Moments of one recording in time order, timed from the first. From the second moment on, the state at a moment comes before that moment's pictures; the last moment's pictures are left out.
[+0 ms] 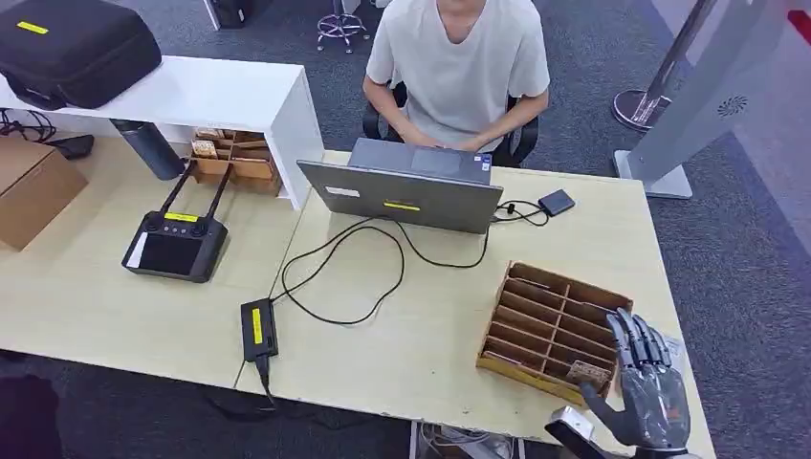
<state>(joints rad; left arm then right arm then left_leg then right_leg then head) -0.02 0.14 -1.19 -0.47 1.01 0.29 -0.20 0.14 -0.36 0.26 -1.42 1.04 -0.70 -0.19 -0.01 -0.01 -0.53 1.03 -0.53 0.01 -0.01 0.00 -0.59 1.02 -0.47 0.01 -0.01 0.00</state>
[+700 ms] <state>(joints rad) -0.02 0.12 -1.18 -0.42 1.01 0.27 -0.21 0.16 -0.36 0.25 -1.42 1.03 -0.70 -0.19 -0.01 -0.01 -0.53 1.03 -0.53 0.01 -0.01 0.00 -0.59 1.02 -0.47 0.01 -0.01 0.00</state>
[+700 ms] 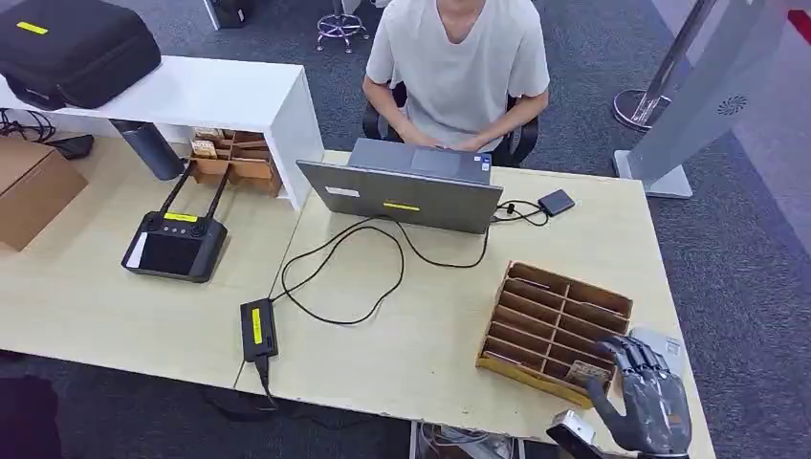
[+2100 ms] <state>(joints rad) -0.03 0.10 -1.17 -0.40 1.01 0.25 -0.22 0.17 -0.36 0.24 -1.42 1.02 -0.70 -0.21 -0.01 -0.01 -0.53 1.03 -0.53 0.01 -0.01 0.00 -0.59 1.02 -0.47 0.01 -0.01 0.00</state>
